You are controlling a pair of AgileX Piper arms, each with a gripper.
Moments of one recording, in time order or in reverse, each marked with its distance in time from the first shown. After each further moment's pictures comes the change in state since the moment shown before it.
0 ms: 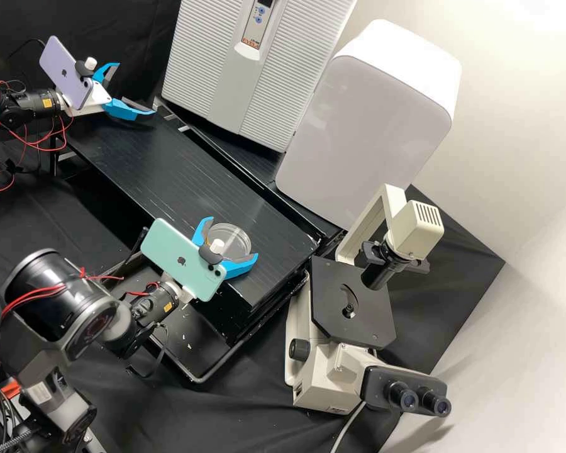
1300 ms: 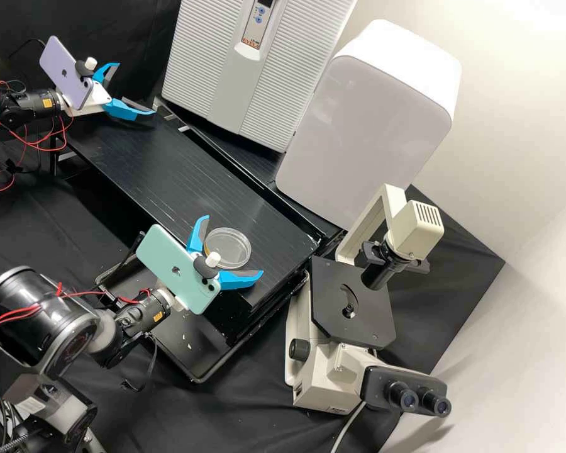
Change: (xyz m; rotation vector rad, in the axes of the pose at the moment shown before) left arm 0.000 0.000 0.000 0.000 0.000 0.000; right arm -0.023 0.008 -0.005 0.067 0.012 0.097
